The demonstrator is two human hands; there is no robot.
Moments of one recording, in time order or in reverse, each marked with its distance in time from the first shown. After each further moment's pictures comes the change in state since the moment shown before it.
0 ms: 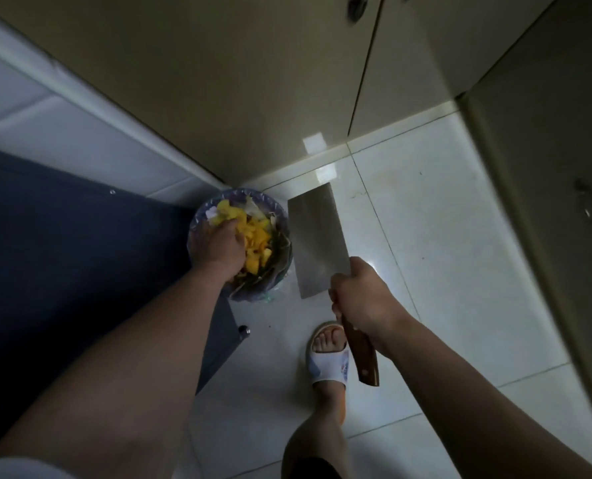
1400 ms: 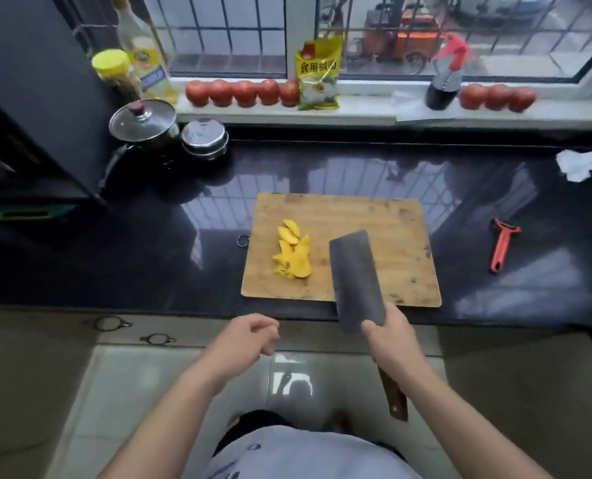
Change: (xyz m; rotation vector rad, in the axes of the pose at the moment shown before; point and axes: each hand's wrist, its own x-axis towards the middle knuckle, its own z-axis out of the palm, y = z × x) left_hand -0.749 0.621 -0.141 -0.108 -0.720 0.919; right_hand -0.671 0.447 -0.445 0.816 1.077 0.126
